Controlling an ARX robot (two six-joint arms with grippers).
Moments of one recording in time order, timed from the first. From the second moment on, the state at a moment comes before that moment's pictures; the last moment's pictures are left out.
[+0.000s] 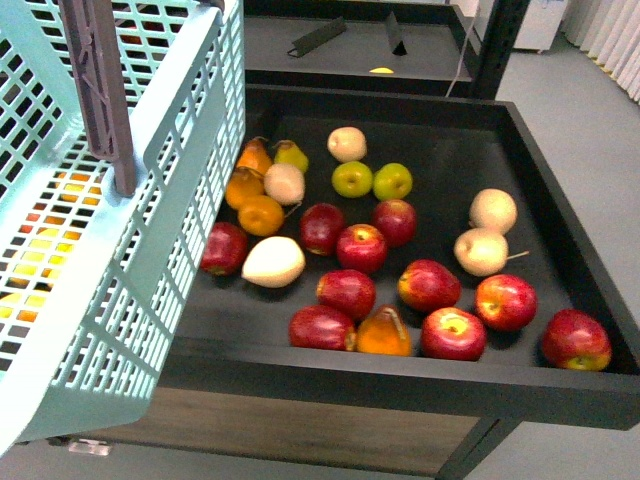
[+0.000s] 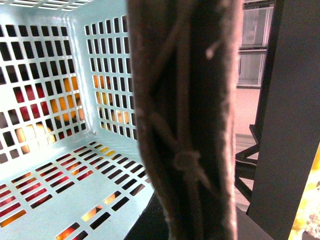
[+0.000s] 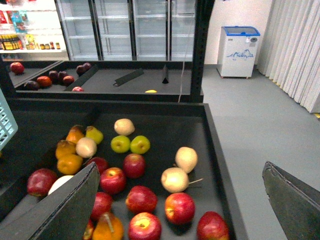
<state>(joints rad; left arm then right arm) -0.10 1.18 0.81 0.07 -0.18 -1.47 0.00 0.00 0.01 0.00 0.00 0.00</state>
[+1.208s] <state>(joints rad) -0.10 1.18 0.81 0.07 -0.18 -1.47 0.00 0.00 0.01 0.00 0.00 0.00</state>
